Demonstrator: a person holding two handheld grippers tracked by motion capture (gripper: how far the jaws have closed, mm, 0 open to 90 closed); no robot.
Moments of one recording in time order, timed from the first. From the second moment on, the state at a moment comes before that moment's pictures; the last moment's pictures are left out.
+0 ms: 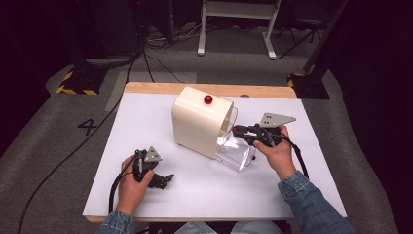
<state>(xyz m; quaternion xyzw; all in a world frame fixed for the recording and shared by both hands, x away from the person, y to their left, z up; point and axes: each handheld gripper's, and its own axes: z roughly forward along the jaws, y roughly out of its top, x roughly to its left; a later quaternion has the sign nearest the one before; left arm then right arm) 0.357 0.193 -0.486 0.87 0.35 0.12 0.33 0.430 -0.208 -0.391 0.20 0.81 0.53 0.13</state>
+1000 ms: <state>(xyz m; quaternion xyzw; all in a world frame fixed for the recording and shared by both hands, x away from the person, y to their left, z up) 0.356 0.193 -0.486 0.87 0.35 0.12 0.33 0.401 -0.264 -0.397 0.21 0.81 0.54 0.14</state>
